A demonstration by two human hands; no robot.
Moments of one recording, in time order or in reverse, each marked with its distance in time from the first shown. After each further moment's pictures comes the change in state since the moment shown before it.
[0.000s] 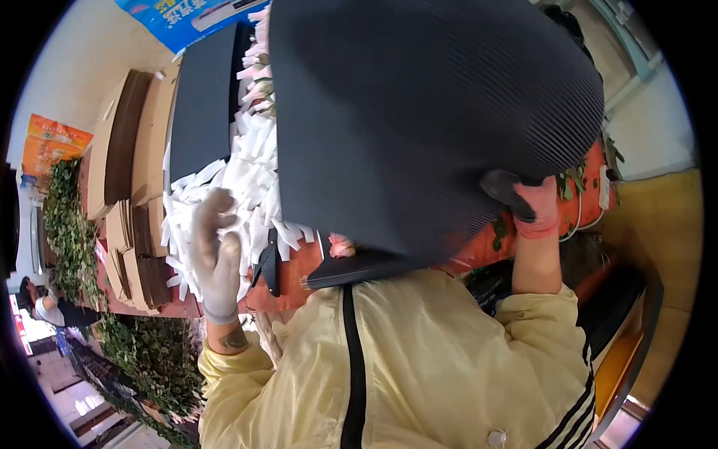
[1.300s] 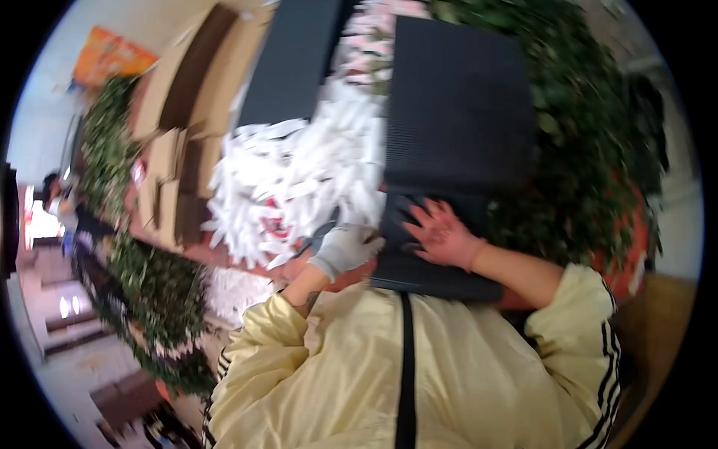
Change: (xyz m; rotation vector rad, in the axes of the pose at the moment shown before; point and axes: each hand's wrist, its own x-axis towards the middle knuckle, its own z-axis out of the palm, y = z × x) left_hand -0.058 -0.113 0.051 0.528 -0.744 -0.401; right_hand 0.036 0.189 0.074 -1.957 -1.226 -0.116
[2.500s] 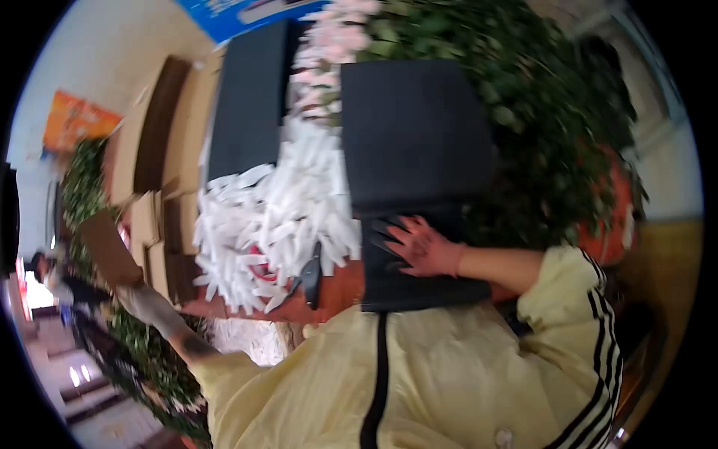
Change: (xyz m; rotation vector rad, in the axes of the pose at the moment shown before) left_hand -0.133 -0.115 -0.213 -0.323 1.732 -0.333; right_hand -0.003 0.003 0.008 -0.023 0.030 0.012
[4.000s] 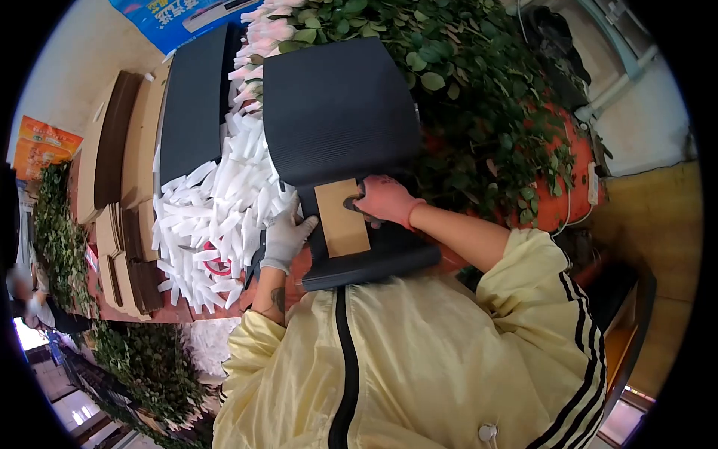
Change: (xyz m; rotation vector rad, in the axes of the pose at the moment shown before) left_hand -0.276 0.033 0.131 0.235 -1.614 0.018; right_hand -0.010 0.018 -0.043 1.054 0.131 0.754
